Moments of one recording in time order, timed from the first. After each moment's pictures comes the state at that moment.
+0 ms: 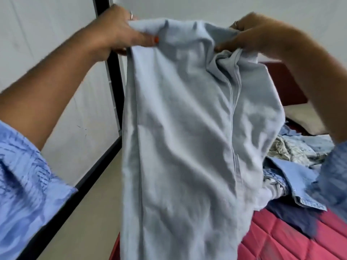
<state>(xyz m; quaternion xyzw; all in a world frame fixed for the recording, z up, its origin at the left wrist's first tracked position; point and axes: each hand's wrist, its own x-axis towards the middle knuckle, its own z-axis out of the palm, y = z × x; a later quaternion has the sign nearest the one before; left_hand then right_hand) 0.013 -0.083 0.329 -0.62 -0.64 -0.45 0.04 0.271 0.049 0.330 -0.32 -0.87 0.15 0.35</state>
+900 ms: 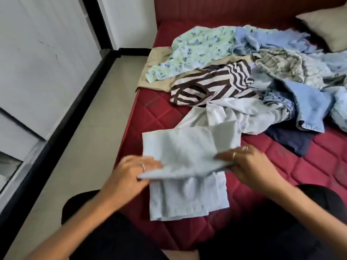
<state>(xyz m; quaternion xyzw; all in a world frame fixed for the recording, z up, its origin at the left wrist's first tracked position) 0.048 -0.198 -0.084 -0.71 -0.63 -0.29 -0.10 0.345 -0.049 -0.058 -0.31 -0.93 0.07 0.19</state>
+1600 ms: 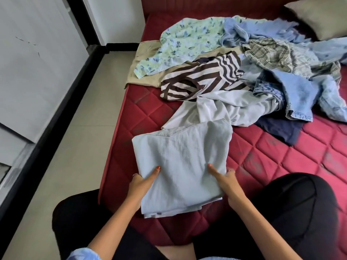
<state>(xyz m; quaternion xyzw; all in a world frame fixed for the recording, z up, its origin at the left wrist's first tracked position) 0.087 -0.170 -0.194 -0.14 -0.81 -0.34 -0.46 0.335 -0.077 -0.178 -0.69 -0.40 0.57 0.20</state>
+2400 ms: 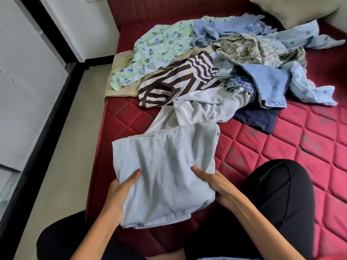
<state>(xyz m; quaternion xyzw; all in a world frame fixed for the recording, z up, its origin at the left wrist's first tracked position) 0.116 -0.170 -0.112 -0.16 -0.71 -0.49 -0.48 0.361 -0.084 -0.139 -0.51 -0.33 0.76 0.22</state>
